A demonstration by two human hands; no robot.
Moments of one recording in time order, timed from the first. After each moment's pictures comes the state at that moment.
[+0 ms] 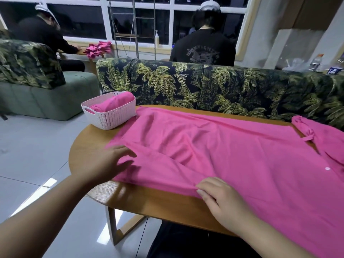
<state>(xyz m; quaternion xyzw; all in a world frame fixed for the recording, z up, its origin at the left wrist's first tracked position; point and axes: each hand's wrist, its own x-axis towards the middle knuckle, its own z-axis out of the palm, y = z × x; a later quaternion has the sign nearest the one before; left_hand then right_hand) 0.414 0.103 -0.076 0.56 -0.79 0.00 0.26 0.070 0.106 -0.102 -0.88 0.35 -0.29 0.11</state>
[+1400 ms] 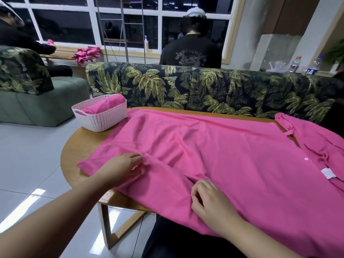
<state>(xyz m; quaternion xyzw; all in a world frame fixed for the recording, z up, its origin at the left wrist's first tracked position) 0.385 0.076 -0.115 0.50 -0.85 0.04 0.17 0.073 0.131 -0.120 -0.85 0.45 -0.23 0.11</state>
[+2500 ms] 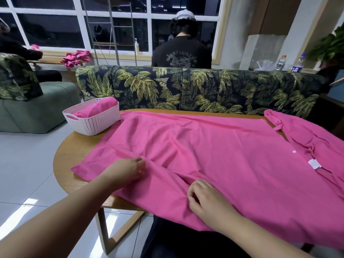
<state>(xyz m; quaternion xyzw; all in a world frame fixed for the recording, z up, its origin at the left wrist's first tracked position) 0.347 0.077 -0.106 0.52 -0.85 0.11 0.06 0.067 0.139 -0.117 -0.87 0.44 -0.20 0.13</state>
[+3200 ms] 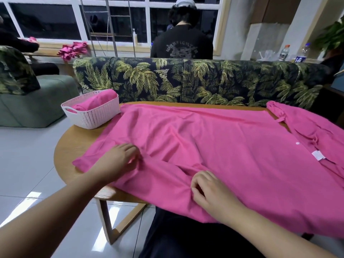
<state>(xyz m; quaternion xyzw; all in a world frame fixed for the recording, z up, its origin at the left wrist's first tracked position) 0.377 0.089 -0.096 0.48 -0.86 0.07 0.18 0.066 0.141 -0.112 -0.87 0.44 -0.20 0.11</state>
